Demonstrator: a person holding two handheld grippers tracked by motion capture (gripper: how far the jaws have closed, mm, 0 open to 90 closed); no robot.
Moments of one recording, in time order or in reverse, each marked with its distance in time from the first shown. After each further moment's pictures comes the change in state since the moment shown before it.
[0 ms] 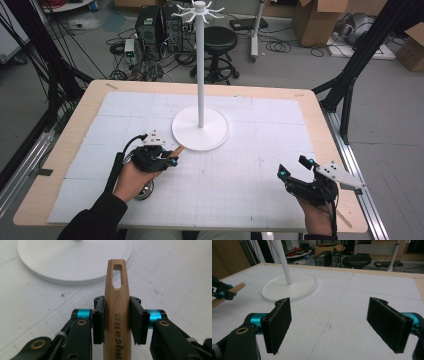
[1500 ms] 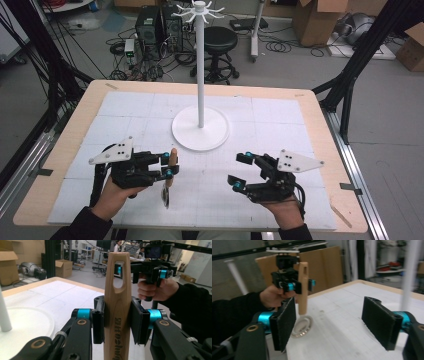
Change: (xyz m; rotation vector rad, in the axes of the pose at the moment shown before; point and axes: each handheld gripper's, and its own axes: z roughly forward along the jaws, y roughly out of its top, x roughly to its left) left arm -0.037 0.002 -0.065 -0.509 -0.478 0.110; right arm 0.092 0.046 0.046 -0.085 0.764 -0.085
